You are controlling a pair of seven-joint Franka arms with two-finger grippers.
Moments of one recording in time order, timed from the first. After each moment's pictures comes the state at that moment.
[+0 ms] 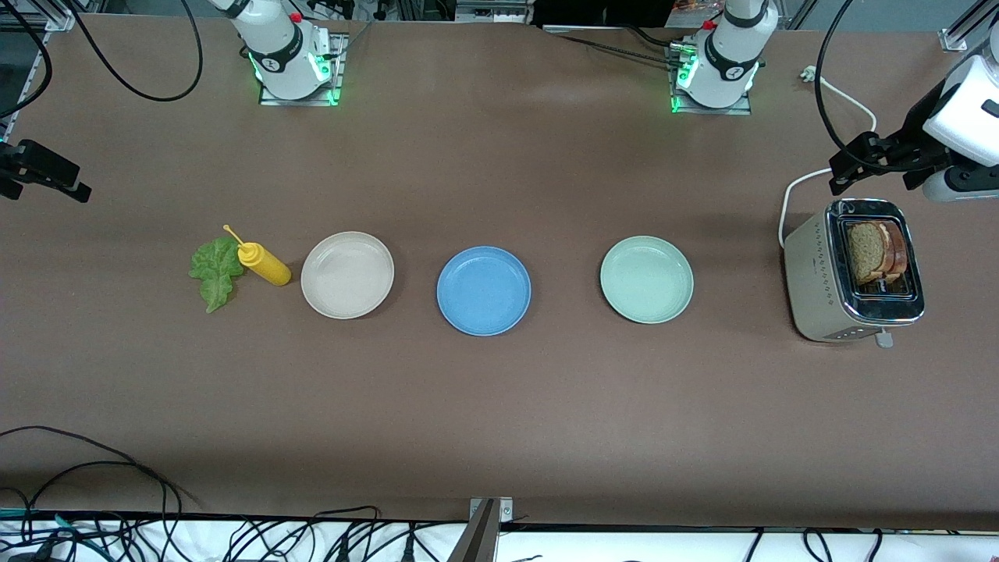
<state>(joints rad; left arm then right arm) -0.02 0.03 -0.09 -1.47 0.04 1.49 -0.19 0.01 0.04 -0.11 -1.52 0.04 1.58 -0.05</state>
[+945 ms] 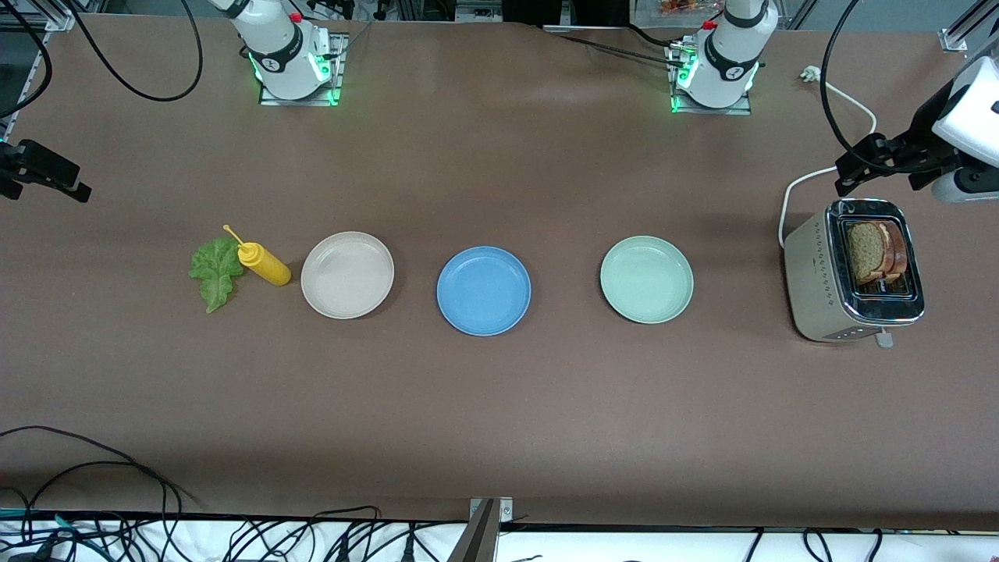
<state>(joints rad) -0.01 0.03 -0.08 -1.47 0.04 1.50 -0.19 0.01 0.04 -0.11 -1.52 0.04 1.58 -0.05</state>
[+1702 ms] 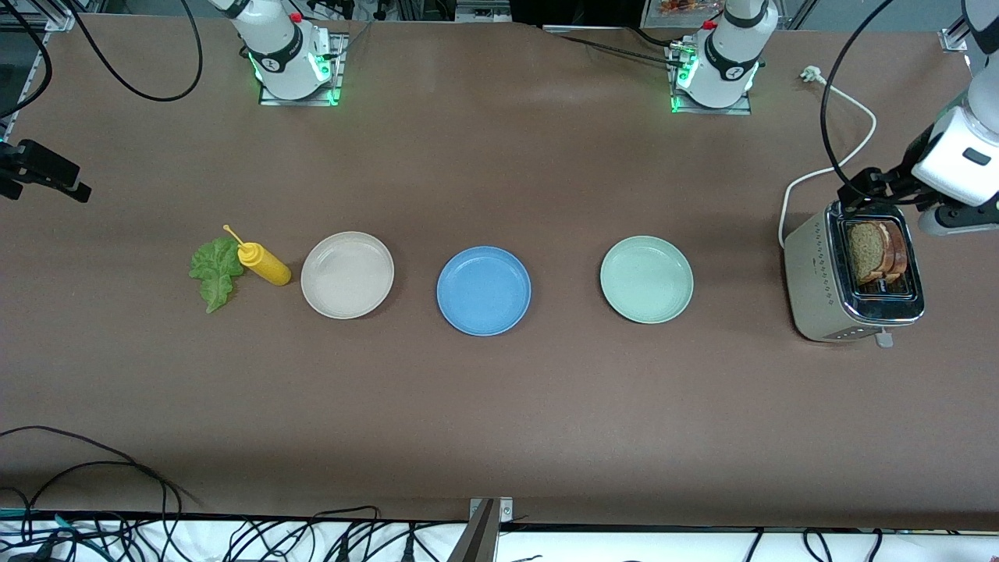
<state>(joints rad) 0.00 0.03 -0.05 -1.61 0.13 1.62 -0.16 0.01 0.04 -0.11 -1.52 0.04 1.58 -0.05</state>
